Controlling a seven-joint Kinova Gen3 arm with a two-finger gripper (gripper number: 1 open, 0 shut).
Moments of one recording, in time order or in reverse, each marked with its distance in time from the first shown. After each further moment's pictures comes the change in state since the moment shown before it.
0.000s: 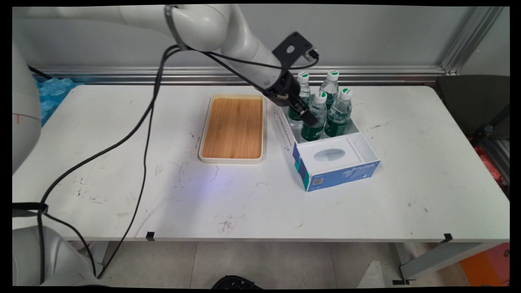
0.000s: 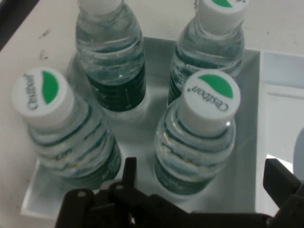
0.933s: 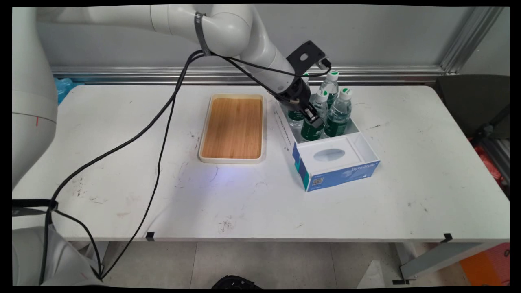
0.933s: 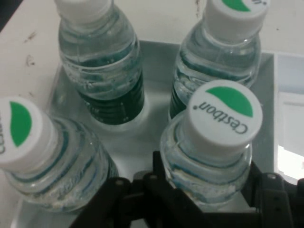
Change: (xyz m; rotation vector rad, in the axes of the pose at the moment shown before) arm 0.015 -0.004 0.033 -0.012 -0.023 0.024
